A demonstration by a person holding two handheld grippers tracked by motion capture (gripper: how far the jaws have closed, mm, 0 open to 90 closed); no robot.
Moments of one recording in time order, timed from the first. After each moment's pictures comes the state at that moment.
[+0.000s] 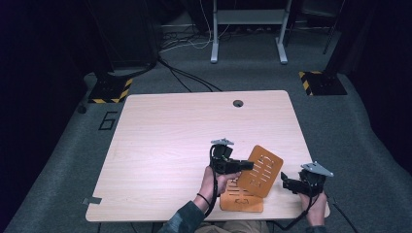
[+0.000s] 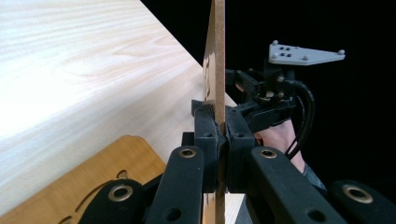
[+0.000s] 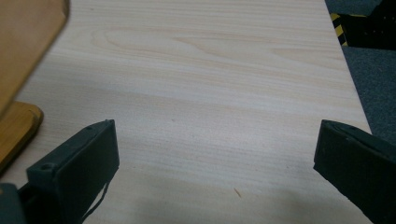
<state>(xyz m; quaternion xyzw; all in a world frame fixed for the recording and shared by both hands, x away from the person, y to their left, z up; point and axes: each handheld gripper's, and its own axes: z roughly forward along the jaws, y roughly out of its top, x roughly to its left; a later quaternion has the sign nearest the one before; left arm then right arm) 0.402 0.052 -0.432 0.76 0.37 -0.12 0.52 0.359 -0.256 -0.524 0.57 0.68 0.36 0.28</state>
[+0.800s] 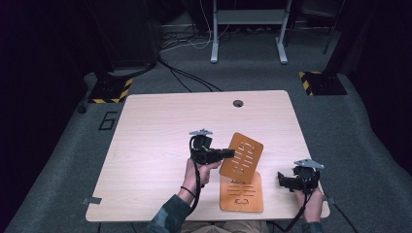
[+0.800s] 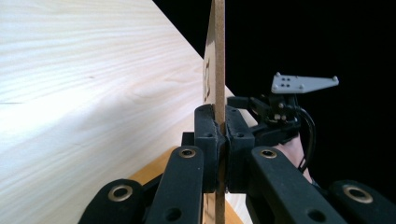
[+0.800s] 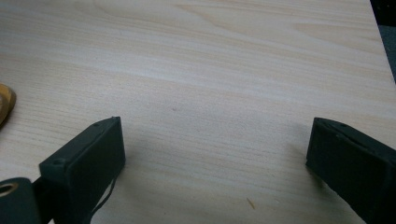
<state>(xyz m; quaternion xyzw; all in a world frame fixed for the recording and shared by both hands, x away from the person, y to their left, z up) 0.419 0.108 -0.414 0.73 0.41 -0.08 0.53 0.375 -0.249 -0.529 0.58 0.71 0.31 0.25</state>
